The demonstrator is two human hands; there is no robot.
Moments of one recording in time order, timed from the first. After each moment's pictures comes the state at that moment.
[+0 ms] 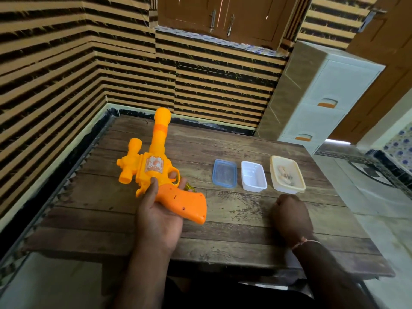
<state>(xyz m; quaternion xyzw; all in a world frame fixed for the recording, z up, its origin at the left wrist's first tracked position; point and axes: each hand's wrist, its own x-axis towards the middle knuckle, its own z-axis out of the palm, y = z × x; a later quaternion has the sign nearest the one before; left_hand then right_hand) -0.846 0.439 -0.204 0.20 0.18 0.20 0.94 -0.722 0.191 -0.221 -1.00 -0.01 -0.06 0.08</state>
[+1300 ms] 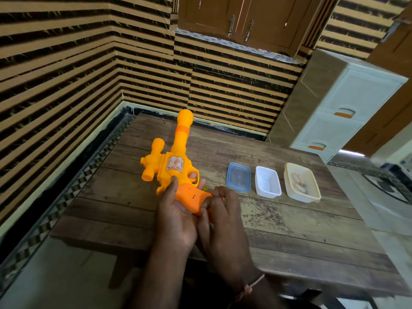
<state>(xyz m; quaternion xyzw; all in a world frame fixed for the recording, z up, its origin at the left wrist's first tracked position) -0.844 0.443 -0.217 0.18 0.20 0.13 0.95 -0.840 0.335 -0.205 -0.84 -0.35 -0.17 0.38</state>
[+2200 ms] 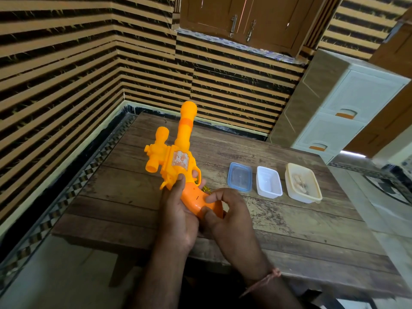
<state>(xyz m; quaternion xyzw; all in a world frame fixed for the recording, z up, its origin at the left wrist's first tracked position) -0.843 0.442 -0.207 0.26 0.19 0.21 0.92 -0.831 0.337 -0.192 -0.82 -0.19 0.01 0.54</state>
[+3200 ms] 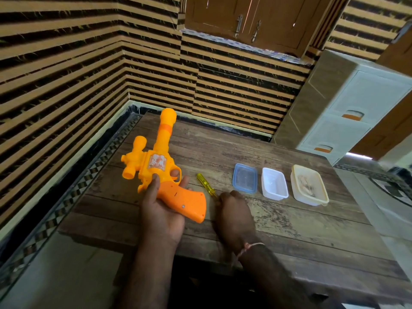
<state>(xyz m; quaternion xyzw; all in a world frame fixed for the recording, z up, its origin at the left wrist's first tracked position) -0.853 0.473 -0.209 0.18 0.20 0.29 0.92 -0.783 0.346 -0.218 -0.96 -0.23 0.00 0.16</state>
